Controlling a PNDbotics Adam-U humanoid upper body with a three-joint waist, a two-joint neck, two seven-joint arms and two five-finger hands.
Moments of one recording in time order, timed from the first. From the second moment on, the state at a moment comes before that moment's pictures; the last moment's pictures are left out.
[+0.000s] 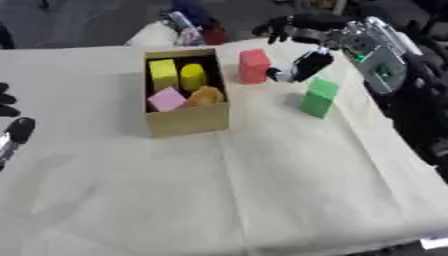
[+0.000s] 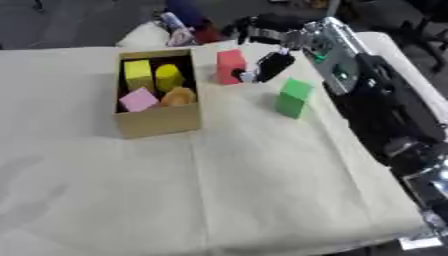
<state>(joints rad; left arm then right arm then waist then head) -0.18 0.39 0.02 -1.86 -0.13 -0.06 -0.07 -0.77 -0.63 0.29 -1.33 0.53 -0.28 0.66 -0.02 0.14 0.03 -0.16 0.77</state>
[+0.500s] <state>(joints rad) -0.17 0.39 0.02 -1.85 -0.13 -0.06 -0.08 -0.65 -0.71 0.28 -1.36 0.53 -0.22 0.74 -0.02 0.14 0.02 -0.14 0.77</state>
